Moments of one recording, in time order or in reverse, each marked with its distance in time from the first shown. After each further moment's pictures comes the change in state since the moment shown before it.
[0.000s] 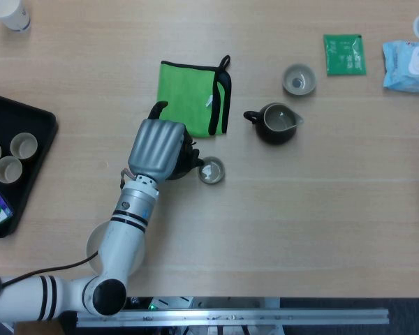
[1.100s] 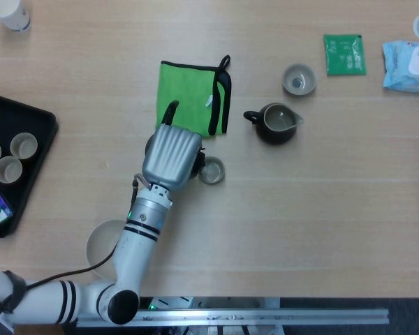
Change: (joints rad) left arm -0.019 -0.106 0.078 0.124 0.127 0.091 0.158; right arm -0.035 0.026 0.041 -0.002 -0.022 -0.030 0.083
